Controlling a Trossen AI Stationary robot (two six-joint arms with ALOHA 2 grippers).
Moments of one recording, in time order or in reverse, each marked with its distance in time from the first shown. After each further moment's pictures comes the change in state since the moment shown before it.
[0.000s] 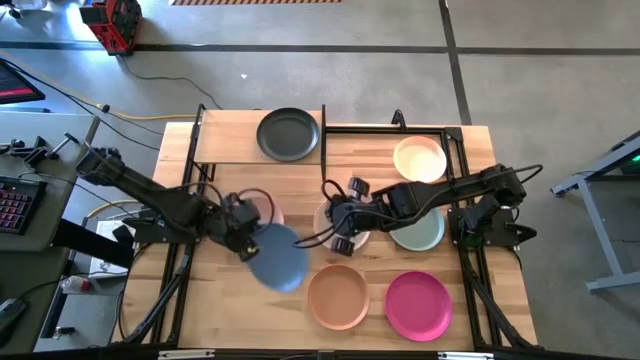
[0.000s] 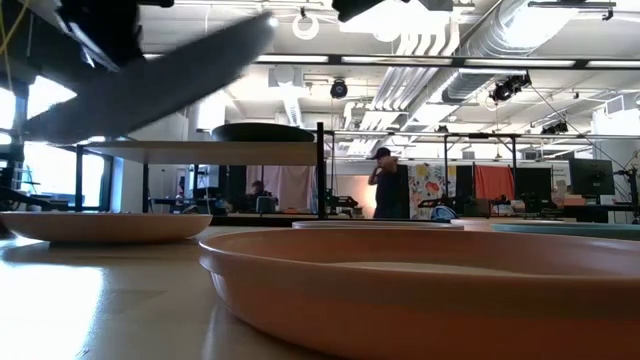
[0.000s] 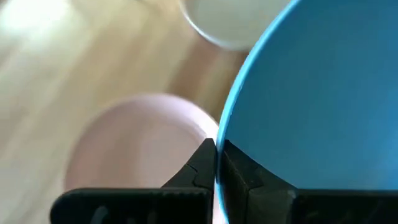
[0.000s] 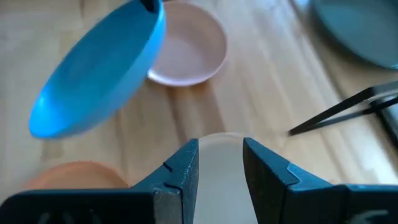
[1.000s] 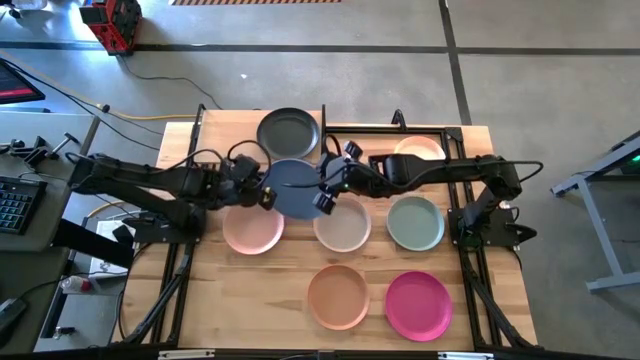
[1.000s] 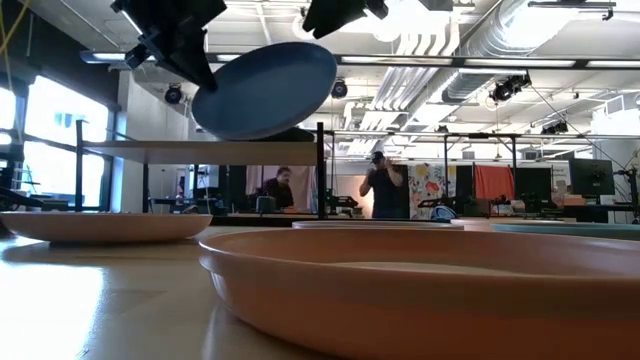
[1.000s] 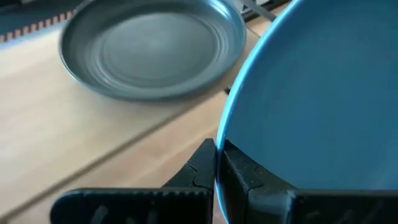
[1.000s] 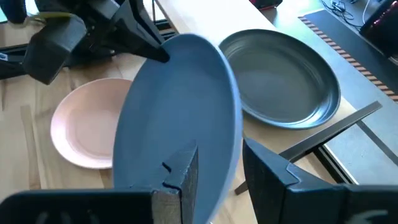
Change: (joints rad) left arm 0.336 -0.027 0.021 0.145 -0.270 0.044; right arm -0.200 0.000 0.000 0.217 0.066 -0.100
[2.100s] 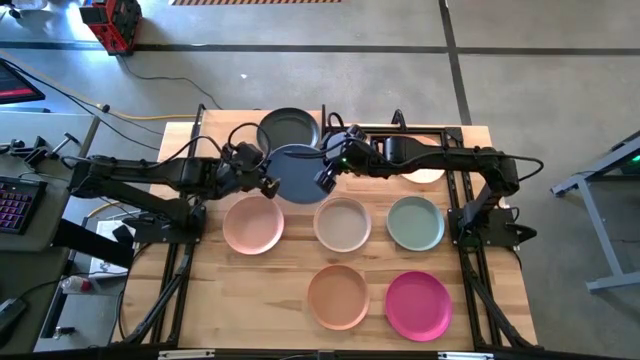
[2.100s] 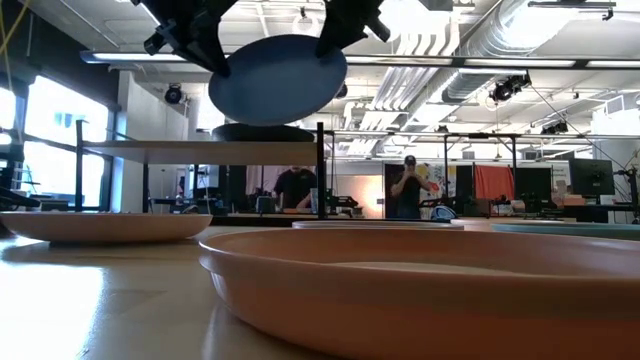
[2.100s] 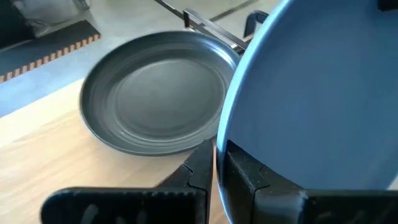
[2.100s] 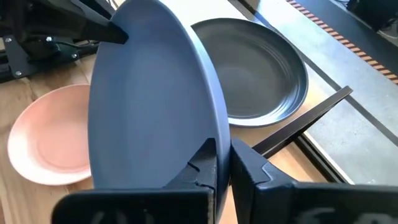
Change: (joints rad) left arm 0.101 0.003 0.063 0.065 0.021 0.207; right arm -0.124 0.000 0.000 -0.017 -0.072 0.011
